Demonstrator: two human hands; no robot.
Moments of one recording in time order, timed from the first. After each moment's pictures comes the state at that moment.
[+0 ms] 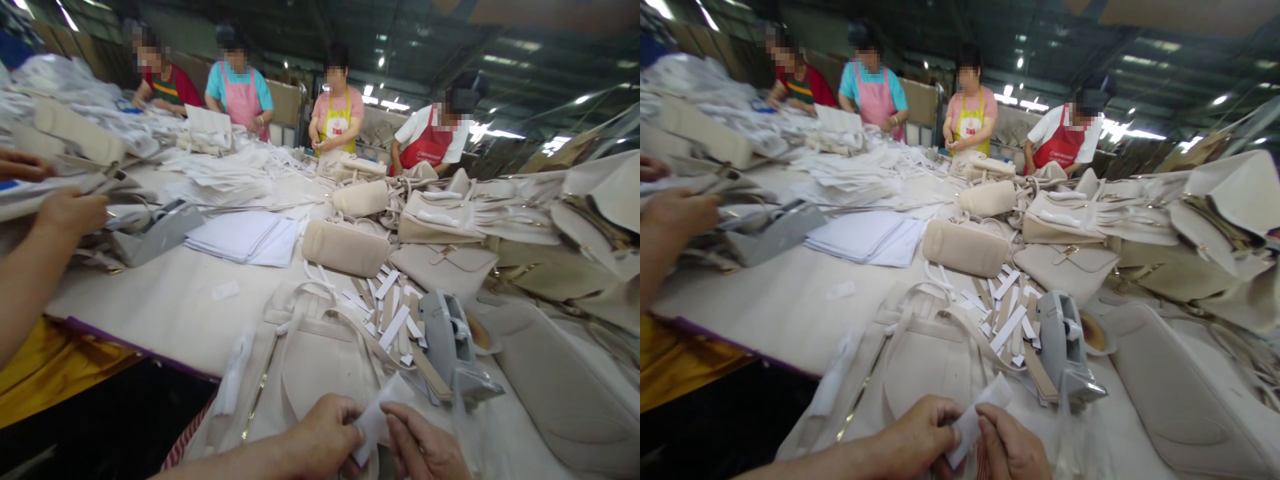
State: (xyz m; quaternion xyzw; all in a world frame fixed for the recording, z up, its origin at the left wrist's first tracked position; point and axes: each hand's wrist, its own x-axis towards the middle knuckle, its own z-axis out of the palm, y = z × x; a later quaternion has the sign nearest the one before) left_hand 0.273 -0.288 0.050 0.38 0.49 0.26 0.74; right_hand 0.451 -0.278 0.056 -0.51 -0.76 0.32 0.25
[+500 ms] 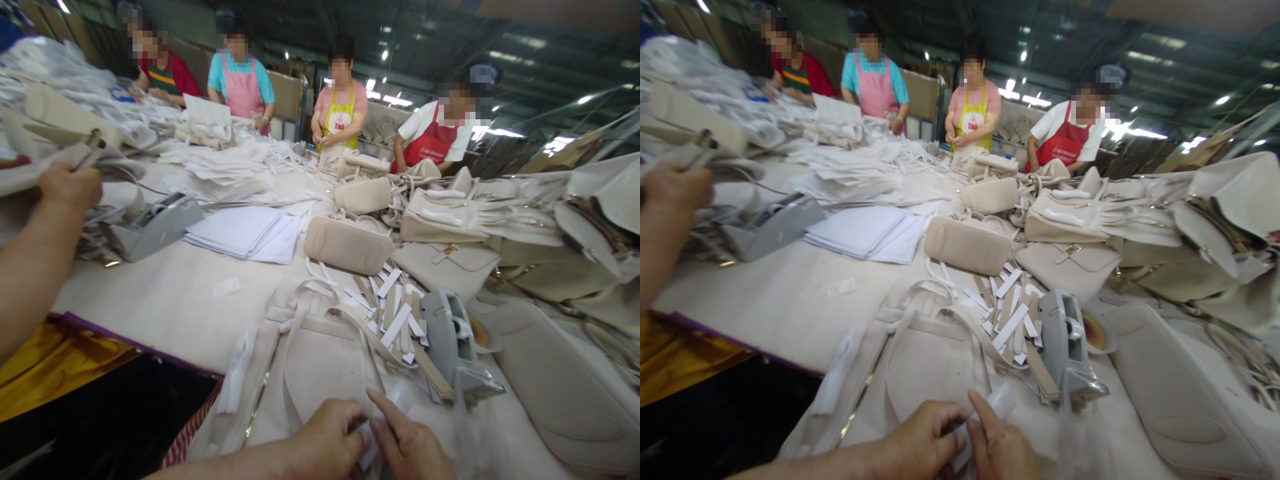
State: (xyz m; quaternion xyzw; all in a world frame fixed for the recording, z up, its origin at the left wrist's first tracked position) left_hand 0.266 -0.293 0.036 0.50 0.48 0.25 0.68; right_hand 0.438 -0.273 0.037 -0.57 -0.77 0.29 -0.01
